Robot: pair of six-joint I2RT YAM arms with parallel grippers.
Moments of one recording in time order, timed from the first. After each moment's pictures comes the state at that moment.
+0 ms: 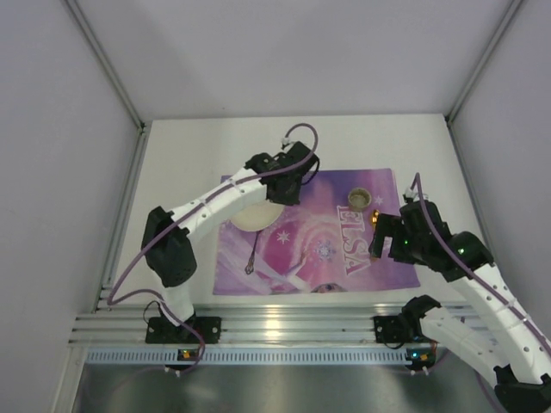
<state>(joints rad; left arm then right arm) -0.79 1.80 1.71 -0.97 -0.34 -0.53 0.48 0.74 0.89 -1.11 0.16 0.58</state>
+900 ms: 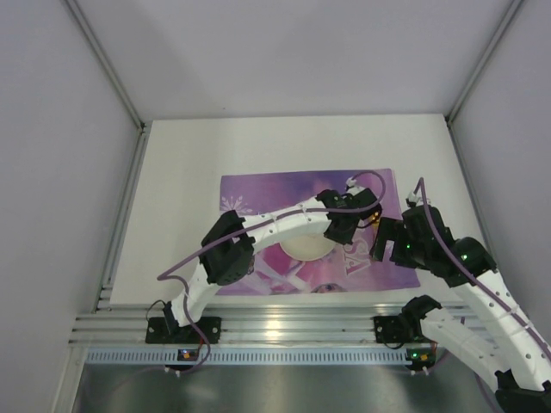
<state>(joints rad) -1.12 2.20 1.96 -0.92 -0.25 -0.62 0.48 0.70 0.86 -1.12 0.15 0.60</state>
